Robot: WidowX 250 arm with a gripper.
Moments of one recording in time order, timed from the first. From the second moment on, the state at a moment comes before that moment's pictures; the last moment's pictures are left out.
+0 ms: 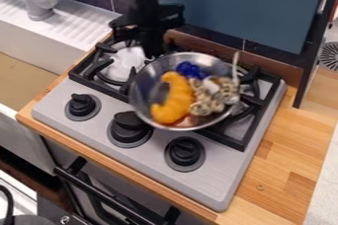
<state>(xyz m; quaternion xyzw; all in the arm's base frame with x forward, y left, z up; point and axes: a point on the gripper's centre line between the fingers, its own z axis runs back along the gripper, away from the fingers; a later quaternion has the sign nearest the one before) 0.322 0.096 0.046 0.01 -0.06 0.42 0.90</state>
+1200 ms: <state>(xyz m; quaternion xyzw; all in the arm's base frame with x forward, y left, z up) 0.320 0.173 0.056 0.02 -0.10 0.43 0.90</state>
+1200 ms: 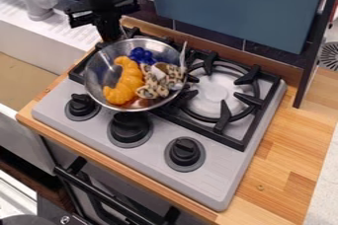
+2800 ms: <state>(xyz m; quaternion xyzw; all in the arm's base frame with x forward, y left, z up) 0.320 0.201 0.062 0.00 -0.07 0.41 0.91</state>
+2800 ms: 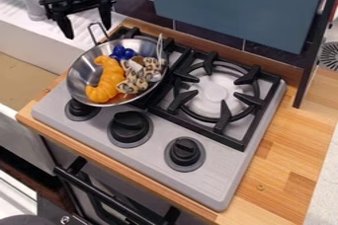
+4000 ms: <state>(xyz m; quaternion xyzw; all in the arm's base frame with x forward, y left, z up) 0.327 0.100 0.127 -0.01 -0.07 0.25 0.97</state>
